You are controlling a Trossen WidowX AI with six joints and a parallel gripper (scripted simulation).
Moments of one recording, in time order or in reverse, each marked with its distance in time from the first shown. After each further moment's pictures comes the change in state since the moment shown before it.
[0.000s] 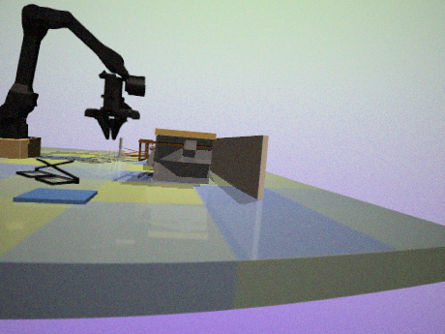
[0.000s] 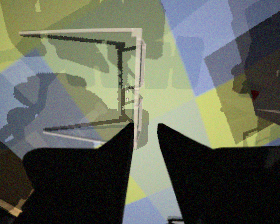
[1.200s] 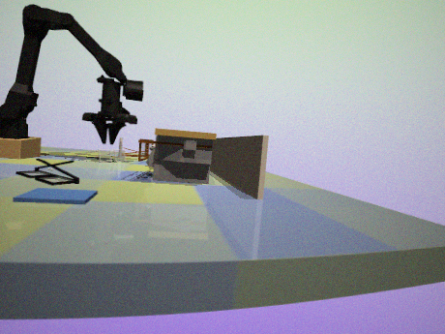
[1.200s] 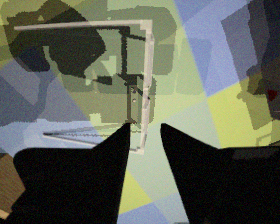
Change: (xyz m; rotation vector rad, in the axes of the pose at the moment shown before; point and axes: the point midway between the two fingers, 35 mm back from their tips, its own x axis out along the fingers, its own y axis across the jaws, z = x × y) arm 0.014 0.007 -0.002 0.009 0.003 0.004
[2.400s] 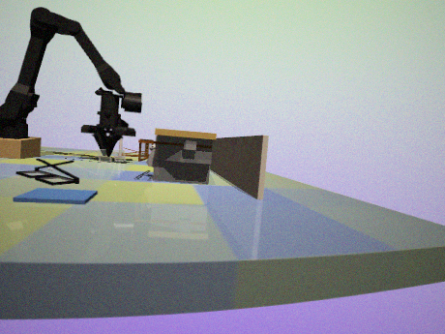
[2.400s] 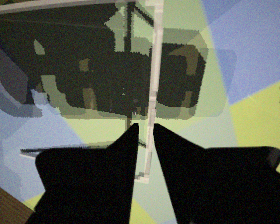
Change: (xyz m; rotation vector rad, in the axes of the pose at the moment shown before) arm 0.042 0.002 -0.002 0.005 0.002 0.003
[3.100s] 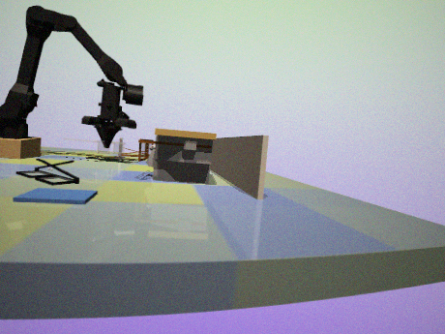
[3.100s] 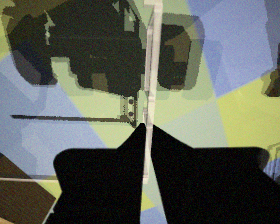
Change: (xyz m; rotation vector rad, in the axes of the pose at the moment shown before) arm -0.029 0.000 0.000 -0.004 0.012 0.014
